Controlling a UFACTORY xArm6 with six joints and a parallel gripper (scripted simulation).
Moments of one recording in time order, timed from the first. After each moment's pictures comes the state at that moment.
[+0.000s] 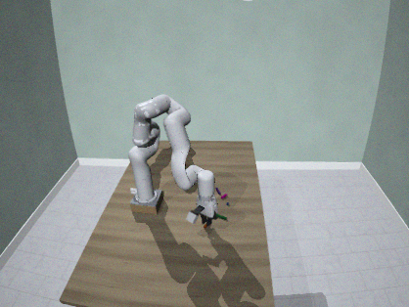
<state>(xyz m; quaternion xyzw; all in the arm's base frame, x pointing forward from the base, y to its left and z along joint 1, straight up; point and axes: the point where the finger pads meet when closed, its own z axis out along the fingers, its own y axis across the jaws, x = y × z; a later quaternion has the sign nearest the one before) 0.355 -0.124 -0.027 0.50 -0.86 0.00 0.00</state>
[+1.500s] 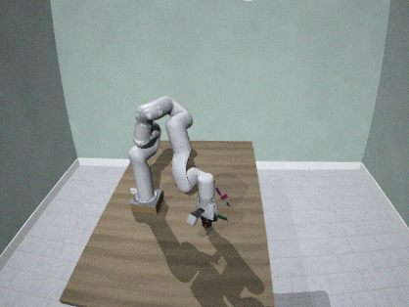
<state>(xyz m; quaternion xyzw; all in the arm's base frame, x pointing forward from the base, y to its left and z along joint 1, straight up) 0.355 -0.124 -0.041 0.50 -0.86 0.00 0.00</state>
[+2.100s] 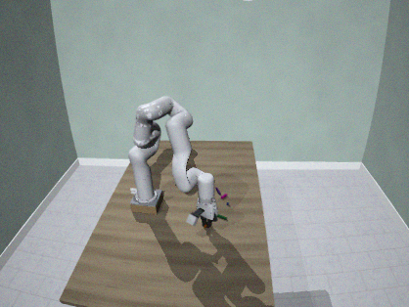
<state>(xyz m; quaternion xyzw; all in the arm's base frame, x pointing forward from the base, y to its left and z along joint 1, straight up) 0.355 -0.124 -0.041 0.50 -0.86 0.00 0.00</state>
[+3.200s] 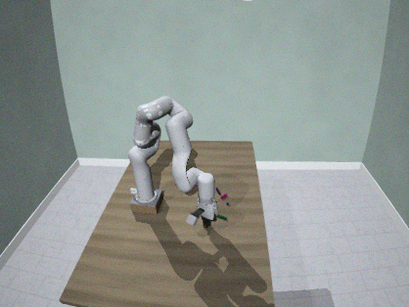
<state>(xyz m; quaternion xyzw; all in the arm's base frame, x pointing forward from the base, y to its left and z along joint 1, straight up) 0.355 -0.124 -0.041 0.50 -0.86 0.00 0.00</state>
